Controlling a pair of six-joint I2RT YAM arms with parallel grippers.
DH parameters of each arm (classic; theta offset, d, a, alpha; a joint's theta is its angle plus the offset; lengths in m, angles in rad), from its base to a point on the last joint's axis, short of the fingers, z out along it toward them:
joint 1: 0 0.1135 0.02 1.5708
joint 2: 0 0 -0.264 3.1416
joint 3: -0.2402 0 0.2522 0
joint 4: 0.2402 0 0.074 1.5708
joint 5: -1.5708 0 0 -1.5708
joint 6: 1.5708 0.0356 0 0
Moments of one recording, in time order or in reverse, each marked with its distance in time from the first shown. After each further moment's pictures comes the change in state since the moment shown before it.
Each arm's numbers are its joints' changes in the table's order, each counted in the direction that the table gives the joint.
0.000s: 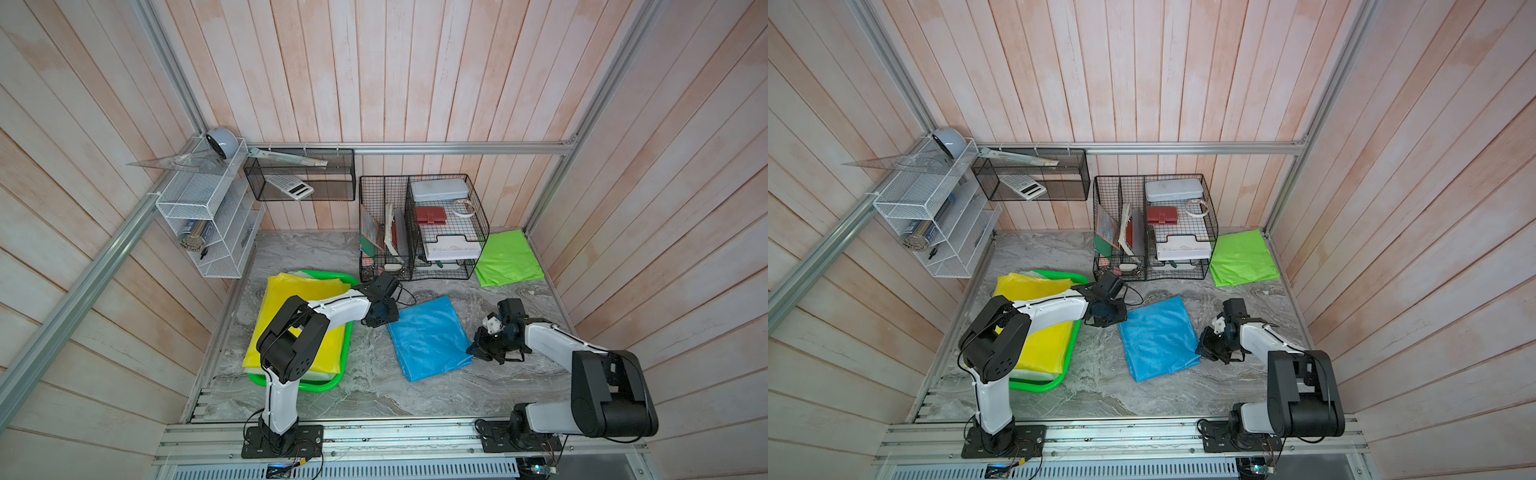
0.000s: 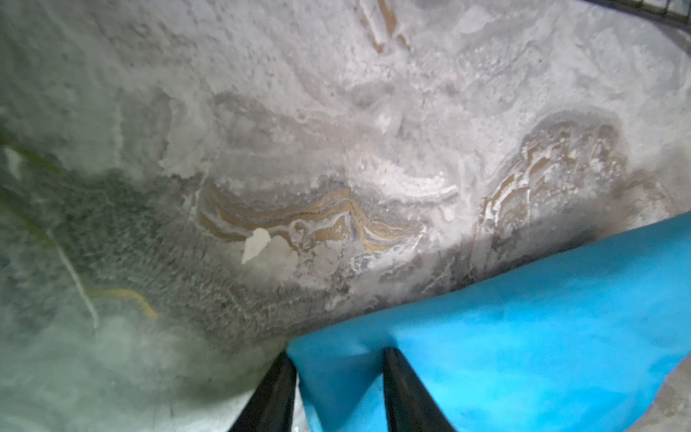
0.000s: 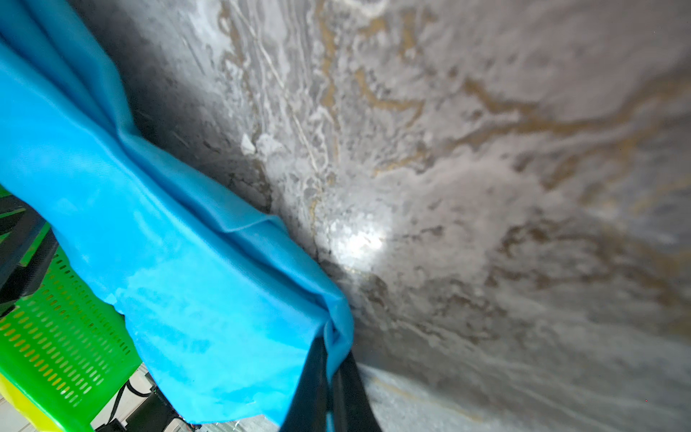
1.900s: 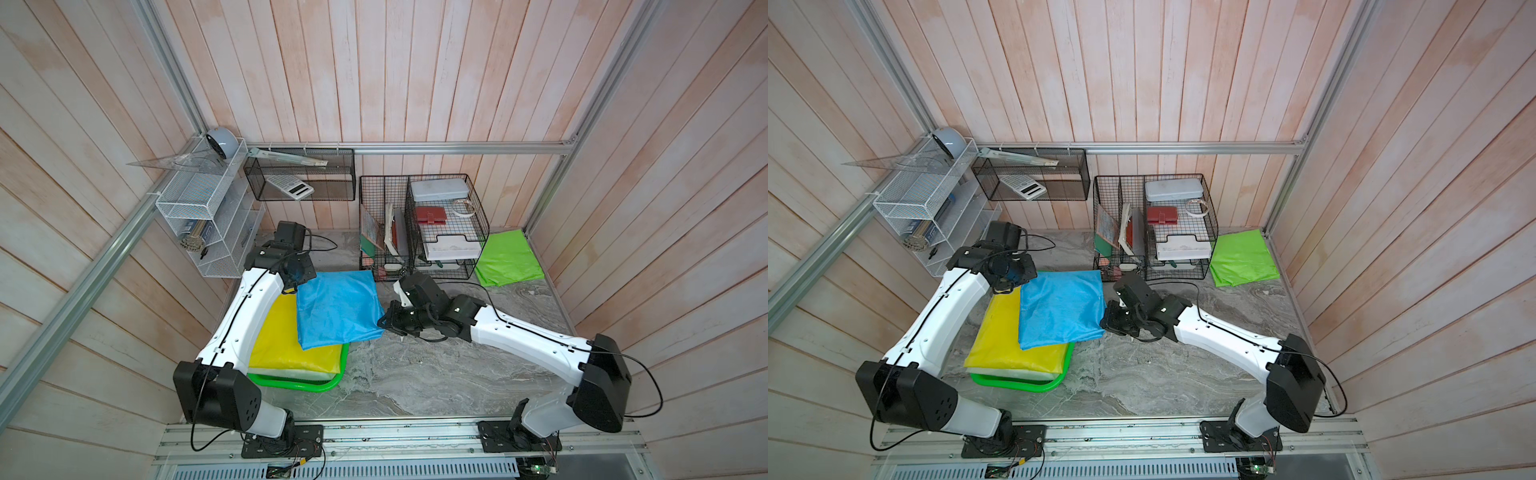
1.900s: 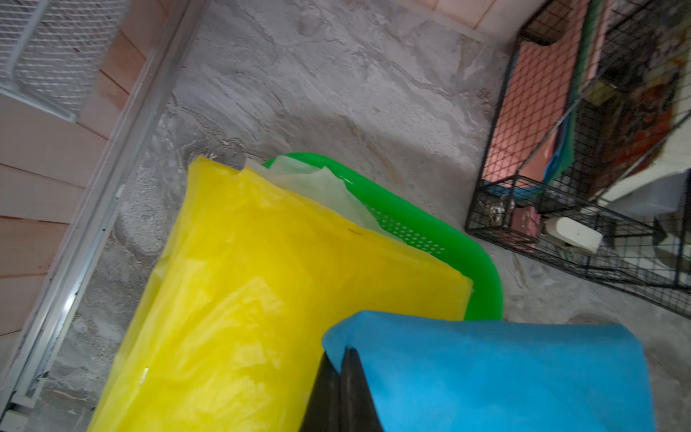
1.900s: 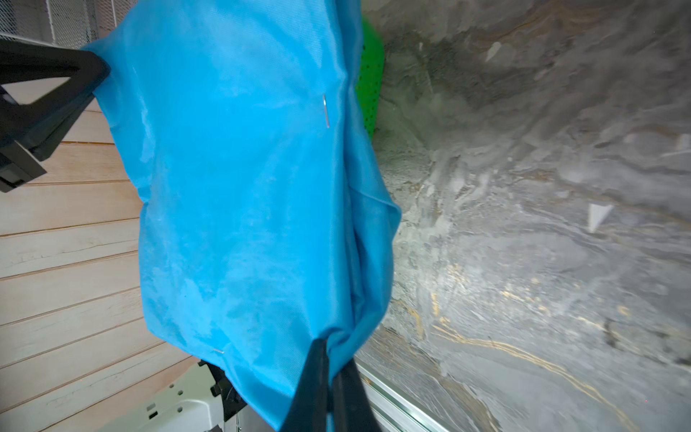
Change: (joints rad) left arm 0.554 0.465 -0.242 0.601 0.230 0.392; right arm 0.919 -0.147 -0.640 -0.131 -0.257 0.579
